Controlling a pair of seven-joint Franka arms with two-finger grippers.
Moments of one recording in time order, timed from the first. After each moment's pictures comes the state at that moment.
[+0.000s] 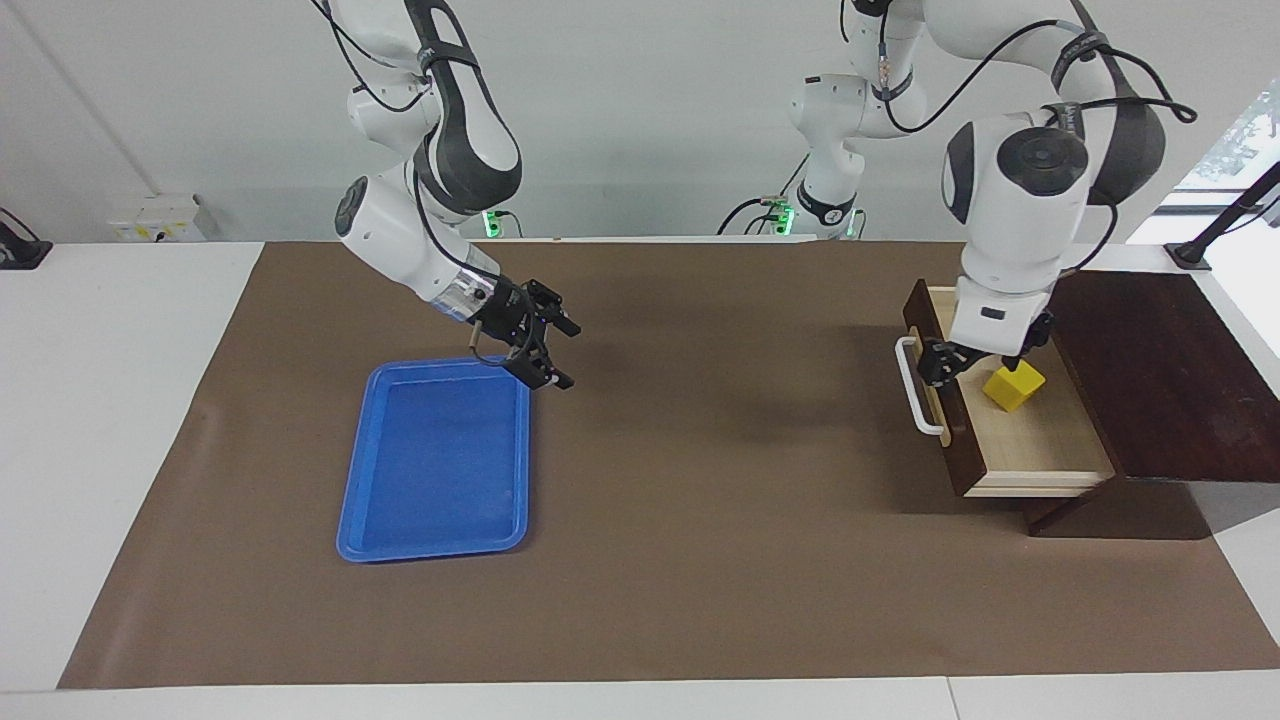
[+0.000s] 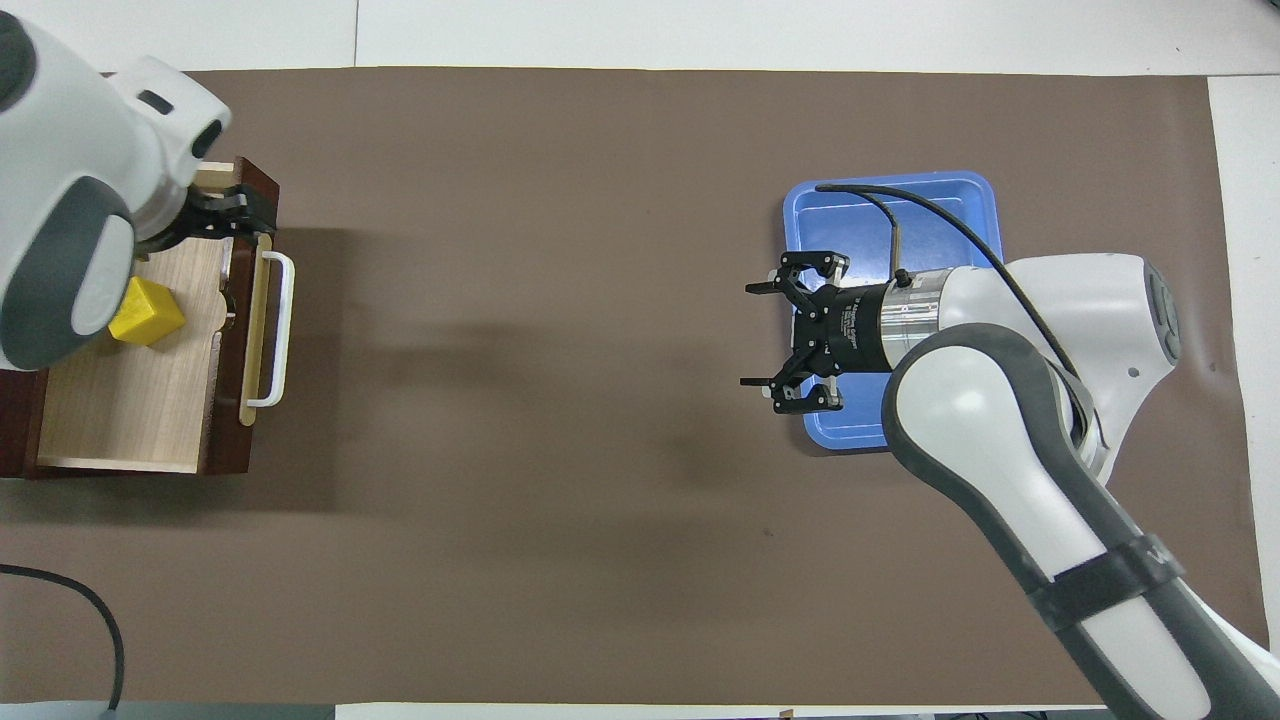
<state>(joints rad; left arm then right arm) -0.14 0.20 -0.02 -1.59 0.27 1.81 -0.40 0.34 0.06 -0.03 -2.09 0.90 2.28 1.37</state>
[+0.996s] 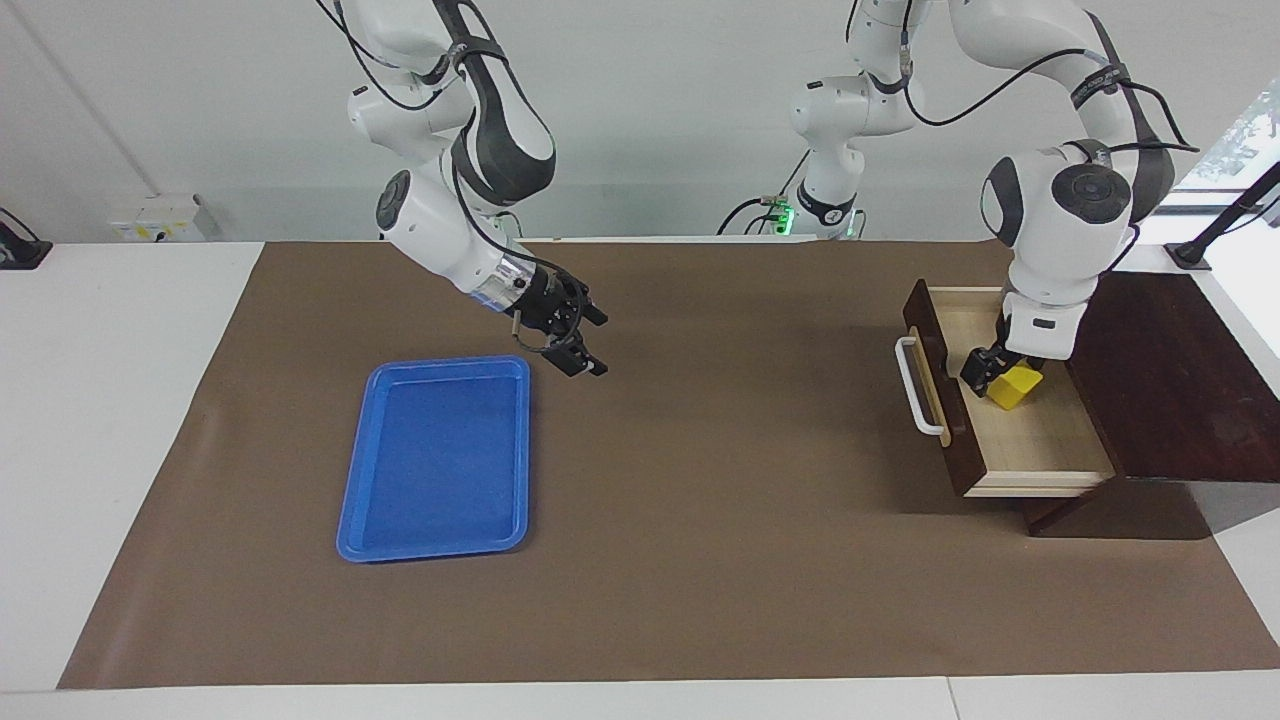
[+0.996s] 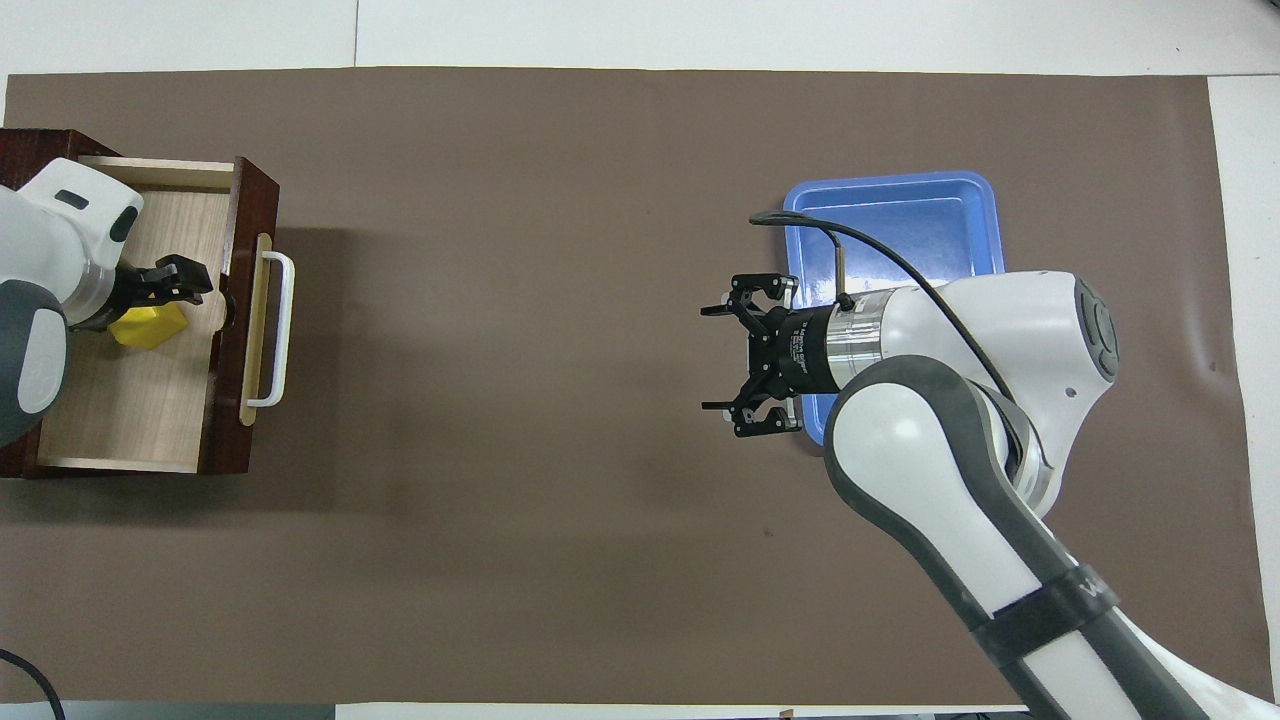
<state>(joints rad) 0.01 0.08 -0.02 -1.95 0.26 2.08 -0.40 0.41 0.06 -0.03 -2.10 0.86 2.26 1.36</state>
